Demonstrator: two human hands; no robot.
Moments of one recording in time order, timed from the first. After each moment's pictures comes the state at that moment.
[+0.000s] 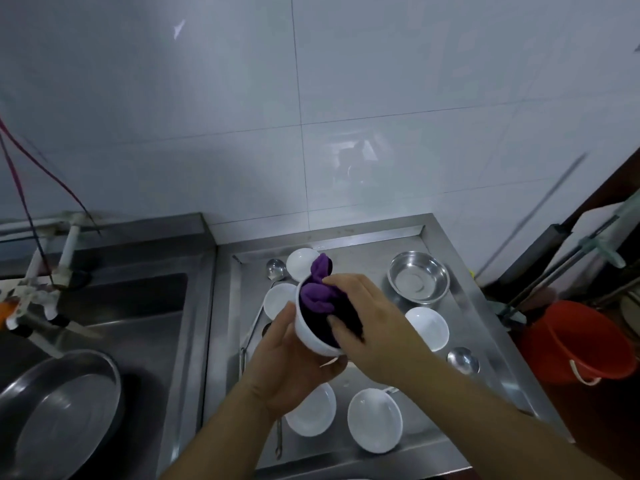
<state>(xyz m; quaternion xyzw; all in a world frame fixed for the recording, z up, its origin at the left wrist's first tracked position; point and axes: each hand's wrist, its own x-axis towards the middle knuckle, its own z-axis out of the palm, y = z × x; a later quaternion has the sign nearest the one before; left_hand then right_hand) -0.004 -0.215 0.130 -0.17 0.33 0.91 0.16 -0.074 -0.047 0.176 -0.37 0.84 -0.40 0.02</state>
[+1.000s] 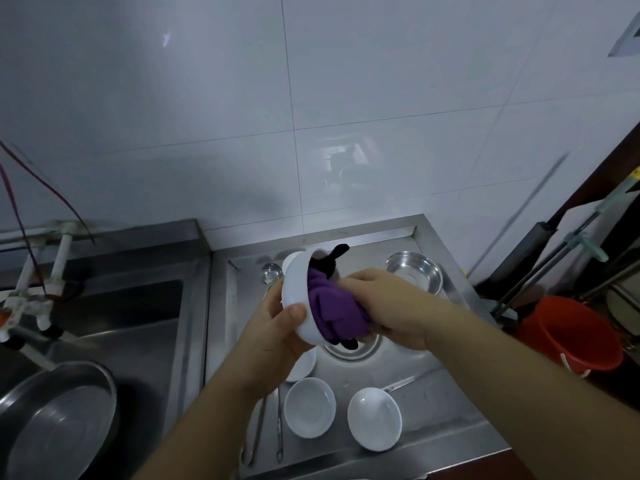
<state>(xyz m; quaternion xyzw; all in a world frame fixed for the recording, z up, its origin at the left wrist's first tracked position) -0.008 -0.231 0.182 -0.04 0.50 0.87 0.07 -0.093 -0.056 0.241 -0.09 0.71 -0.57 0.41</state>
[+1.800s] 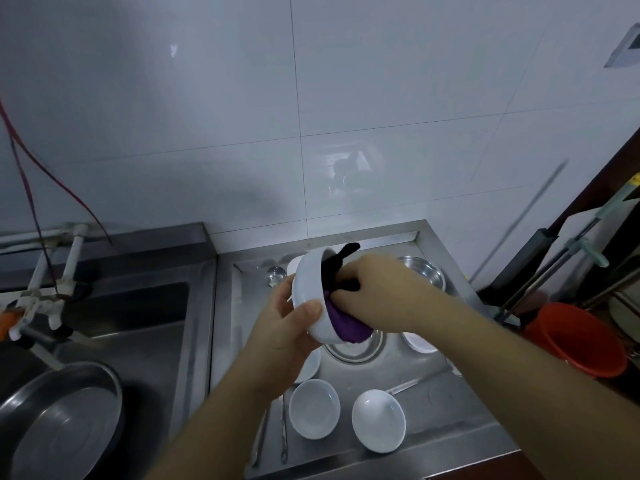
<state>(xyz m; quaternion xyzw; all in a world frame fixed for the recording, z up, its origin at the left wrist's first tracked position) 0.003 -0.225 0.198 -0.05 0.51 0.86 0.03 -0.091 -0.068 0.266 -0.29 0.91 -0.24 0.18</state>
